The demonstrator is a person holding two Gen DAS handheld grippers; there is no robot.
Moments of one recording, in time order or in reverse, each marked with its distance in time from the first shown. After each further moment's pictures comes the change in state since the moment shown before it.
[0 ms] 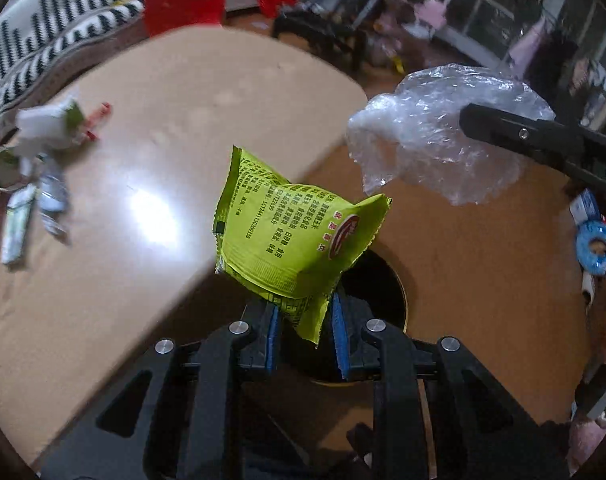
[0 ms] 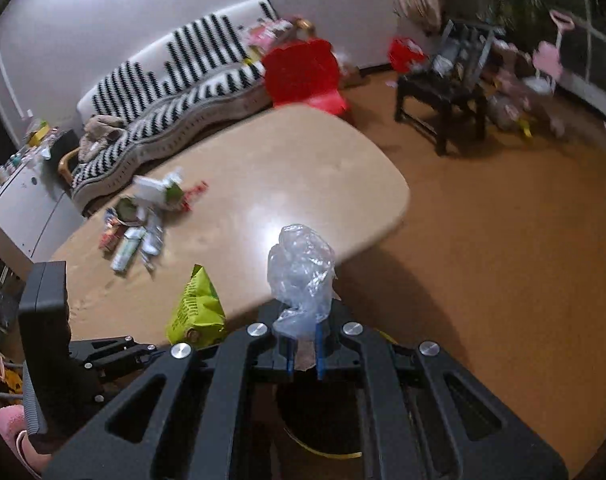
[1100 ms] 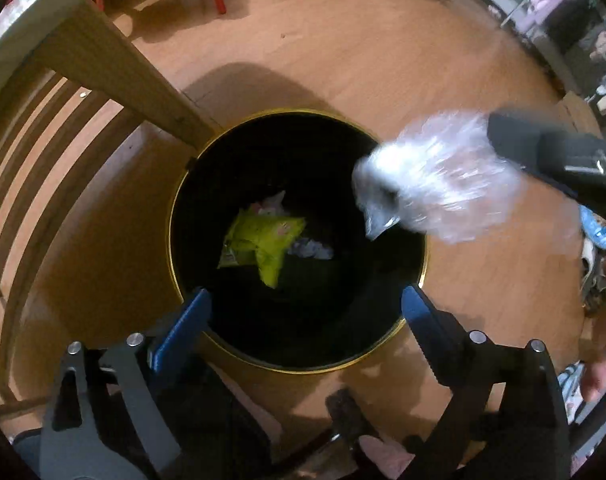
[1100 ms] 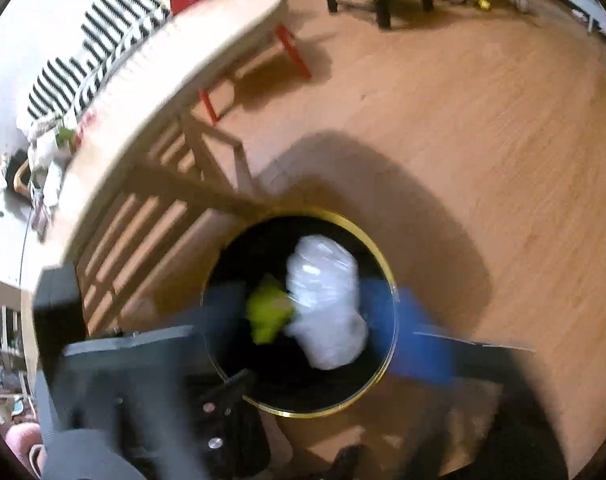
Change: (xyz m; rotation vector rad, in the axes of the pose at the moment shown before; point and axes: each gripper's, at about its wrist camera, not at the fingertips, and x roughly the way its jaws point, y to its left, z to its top) left arm 0.159 -0.025 -0.046 -0.036 0.296 -0.057; right arm 0.094 -0.106 -0.103 0.258 0.230 -0.033
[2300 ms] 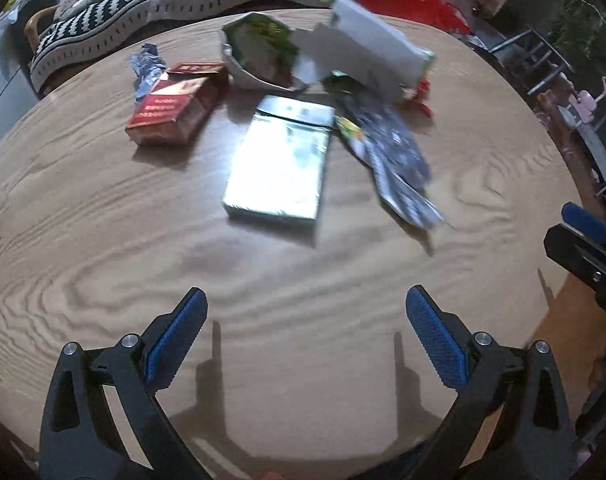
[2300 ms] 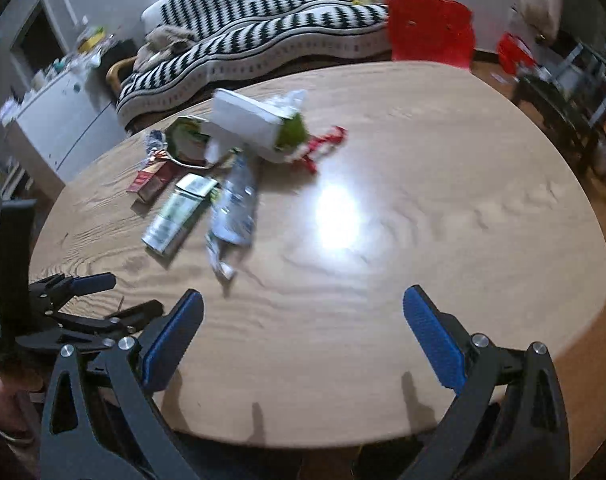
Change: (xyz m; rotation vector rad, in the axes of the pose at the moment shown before) left arm -0.198 0.295 -0.019 -0.463 -0.304 0.262; right arm 0.055 0.347 0.076 -0.582 -0.029 0.132
